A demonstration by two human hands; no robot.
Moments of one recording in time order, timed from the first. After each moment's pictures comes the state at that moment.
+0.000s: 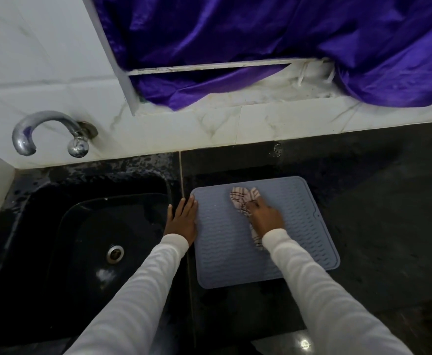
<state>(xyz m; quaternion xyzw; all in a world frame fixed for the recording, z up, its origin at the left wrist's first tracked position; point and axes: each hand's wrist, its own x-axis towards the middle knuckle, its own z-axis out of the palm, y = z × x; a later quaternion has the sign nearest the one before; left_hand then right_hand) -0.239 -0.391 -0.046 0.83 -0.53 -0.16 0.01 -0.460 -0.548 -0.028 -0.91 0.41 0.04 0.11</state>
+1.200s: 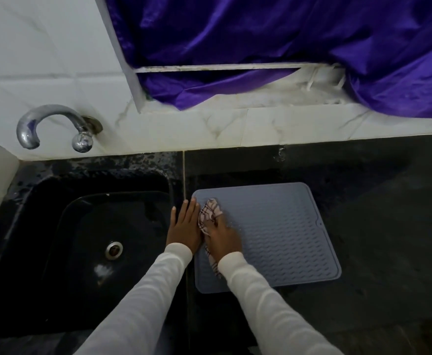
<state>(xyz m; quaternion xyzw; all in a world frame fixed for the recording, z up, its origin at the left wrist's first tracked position) -0.260 -0.387 -0.054 0.85 -0.52 -0.09 -0.03 -0.383 -0.443 -0.028 -0.89 0.40 0.00 0.22</state>
